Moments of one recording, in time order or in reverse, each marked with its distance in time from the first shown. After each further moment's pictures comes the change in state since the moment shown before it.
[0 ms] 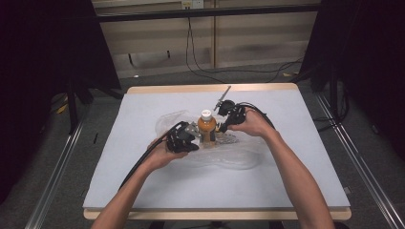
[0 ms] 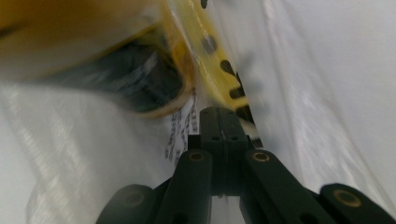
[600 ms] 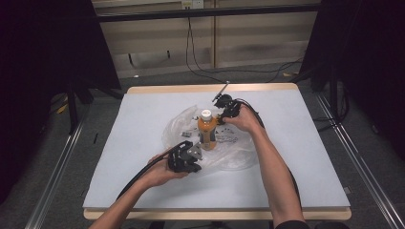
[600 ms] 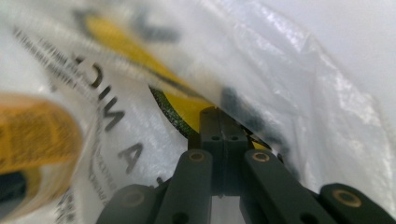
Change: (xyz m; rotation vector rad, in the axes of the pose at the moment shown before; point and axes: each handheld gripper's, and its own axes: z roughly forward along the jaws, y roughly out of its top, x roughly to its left) left arm -0.053 -0.018 -0.001 0.015 -0.090 0.095; right arm -0.046 0.011 0.034 -0.021 -0.120 0.192
